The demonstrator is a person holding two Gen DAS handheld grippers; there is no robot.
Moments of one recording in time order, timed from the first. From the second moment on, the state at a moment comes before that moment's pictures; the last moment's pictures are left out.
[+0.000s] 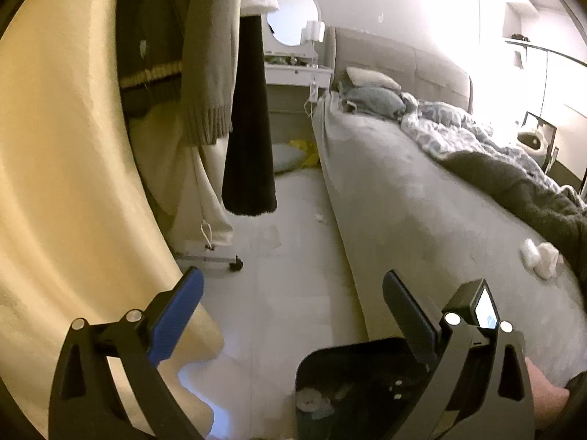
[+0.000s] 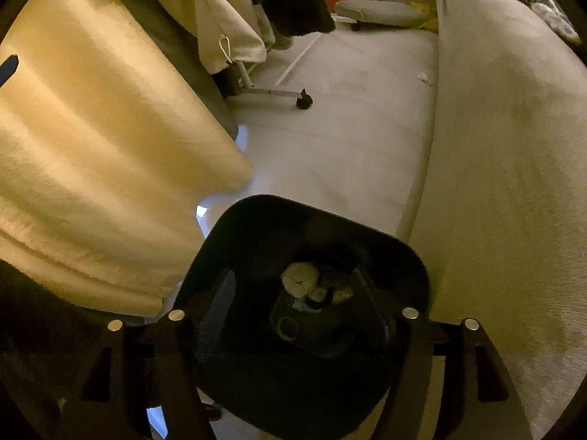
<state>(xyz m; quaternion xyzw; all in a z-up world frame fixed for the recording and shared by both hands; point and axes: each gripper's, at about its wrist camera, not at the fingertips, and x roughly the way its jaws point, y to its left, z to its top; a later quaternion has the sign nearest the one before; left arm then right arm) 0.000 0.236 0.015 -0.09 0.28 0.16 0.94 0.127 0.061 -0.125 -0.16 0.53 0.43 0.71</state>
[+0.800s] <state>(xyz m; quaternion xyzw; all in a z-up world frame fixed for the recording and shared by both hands) 0.048 0.173 0.048 -0.08 0.24 0.09 0.96 0.152 -0.020 -0.039 -0.12 0.43 0.40 0.80</state>
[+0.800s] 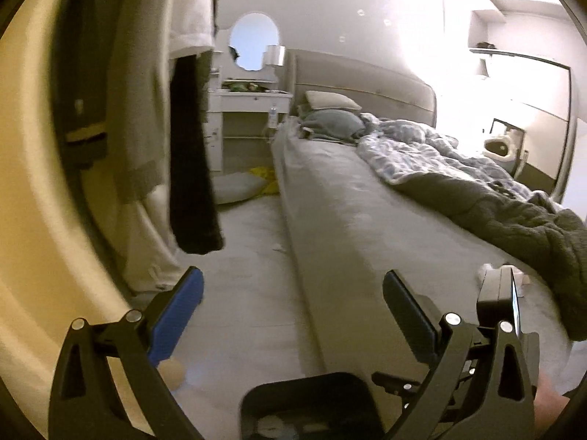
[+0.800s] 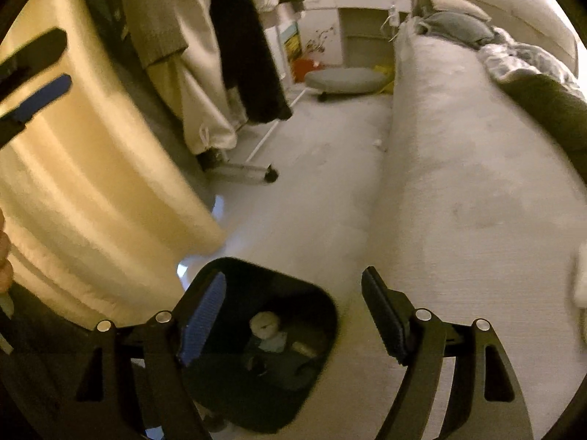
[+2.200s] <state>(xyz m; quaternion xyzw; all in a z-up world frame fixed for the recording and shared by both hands) 0.208 -0.056 -0.015 -0.03 0.34 -0.10 0.94 0.238 -0.307 -0.007 -0.03 0.38 0.16 0.91</state>
